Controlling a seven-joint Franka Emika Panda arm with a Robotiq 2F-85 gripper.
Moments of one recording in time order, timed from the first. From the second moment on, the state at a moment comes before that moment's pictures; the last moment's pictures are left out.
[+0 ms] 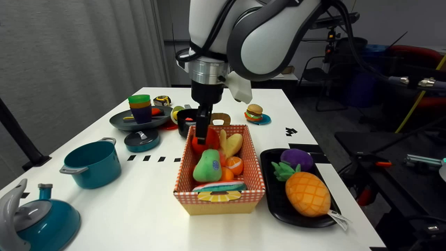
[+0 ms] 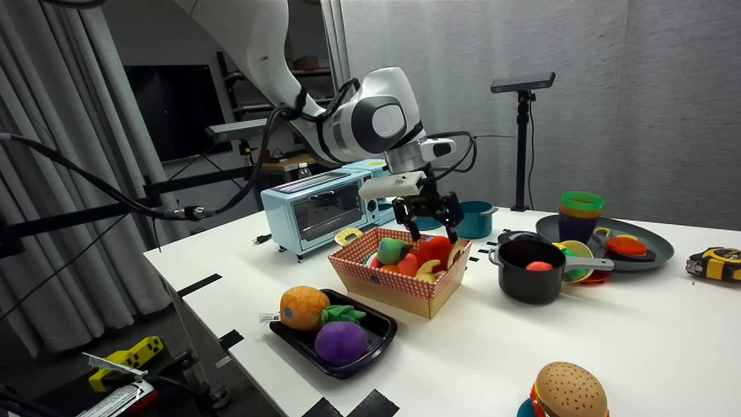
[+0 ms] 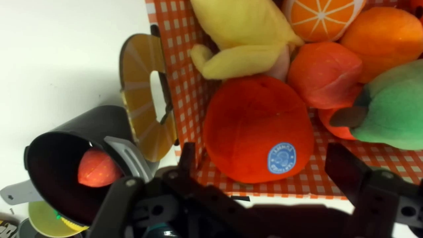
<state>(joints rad) -0.03 0.53 -0.10 -1.89 -0.15 2.61 -0.03</state>
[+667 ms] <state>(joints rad) -0.03 0.54 -0.10 -1.89 -0.15 2.60 -0.03</state>
